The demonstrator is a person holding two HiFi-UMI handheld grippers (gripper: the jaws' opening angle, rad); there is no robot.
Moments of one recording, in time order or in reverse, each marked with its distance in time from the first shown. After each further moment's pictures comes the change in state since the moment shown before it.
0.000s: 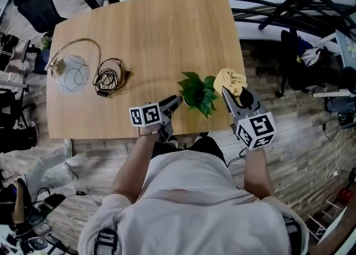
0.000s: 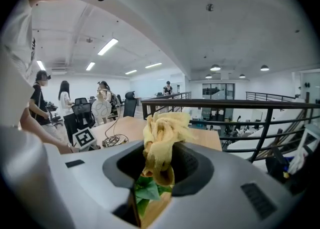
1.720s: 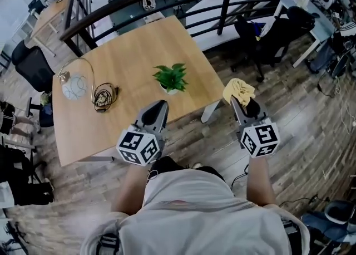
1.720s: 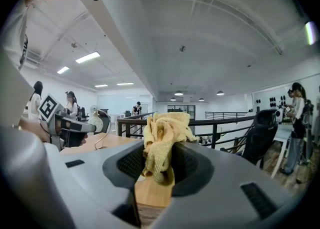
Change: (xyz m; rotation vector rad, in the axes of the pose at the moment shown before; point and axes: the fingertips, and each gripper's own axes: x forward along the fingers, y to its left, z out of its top) left arm -0.162 -0.252 -0.081 0.899 -0.218 -0.132; right arm -0.290 0.075 -0.036 0.053 -0.236 -0.448
